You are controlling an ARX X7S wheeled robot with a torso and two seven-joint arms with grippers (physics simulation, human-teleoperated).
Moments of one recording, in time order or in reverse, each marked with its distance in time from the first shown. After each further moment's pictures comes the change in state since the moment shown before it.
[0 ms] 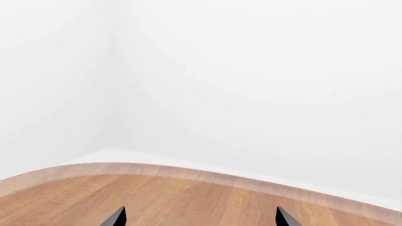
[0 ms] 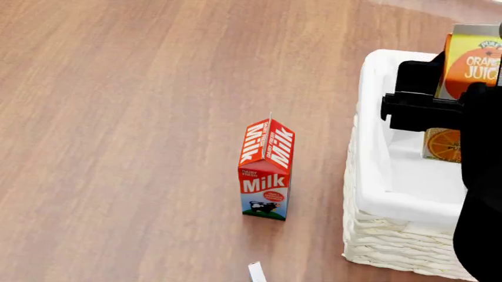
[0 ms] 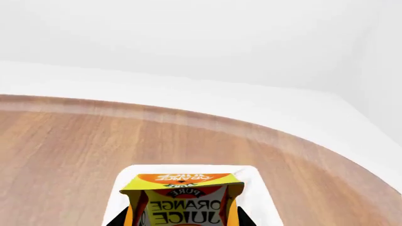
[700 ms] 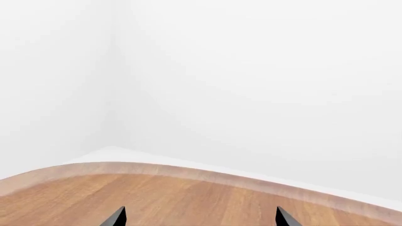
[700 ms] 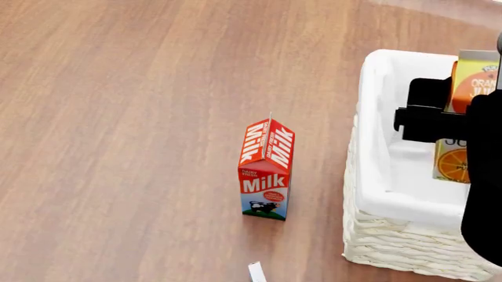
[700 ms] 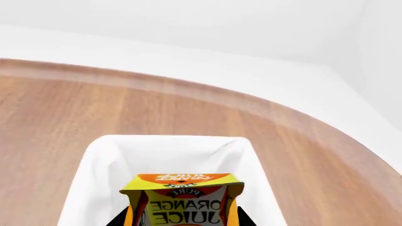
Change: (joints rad) left arm 0.009 -0.007 -0.001 -0.012 0.000 0.019 0.001; right arm 0.005 0.027 -0.086 0.179 -0.096 -0.056 -0.107
